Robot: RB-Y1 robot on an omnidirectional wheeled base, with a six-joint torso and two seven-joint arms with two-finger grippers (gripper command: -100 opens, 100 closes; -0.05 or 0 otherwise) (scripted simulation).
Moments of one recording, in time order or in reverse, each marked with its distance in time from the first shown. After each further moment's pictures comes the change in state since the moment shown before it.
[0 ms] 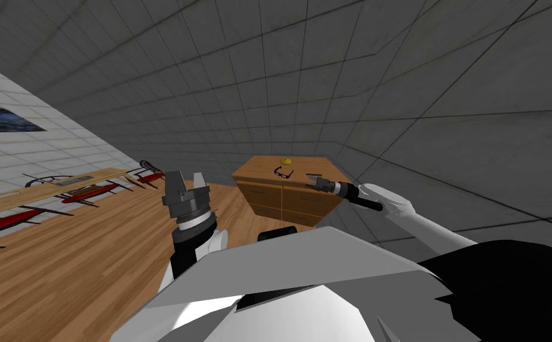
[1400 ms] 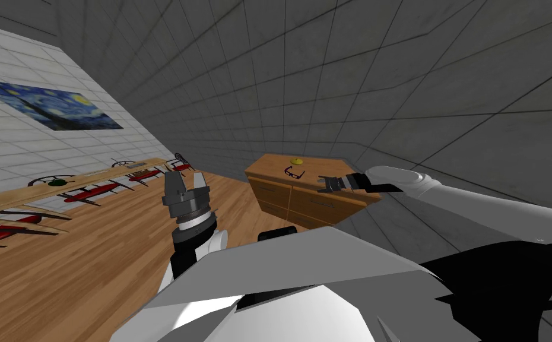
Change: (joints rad) left arm 0.000 0.000 0.000 0.000 0.000 0.000 0.000; right arm -0.052 -0.412 0.055 0.174 0.228 -0.135 -0.130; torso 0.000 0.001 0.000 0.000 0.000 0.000
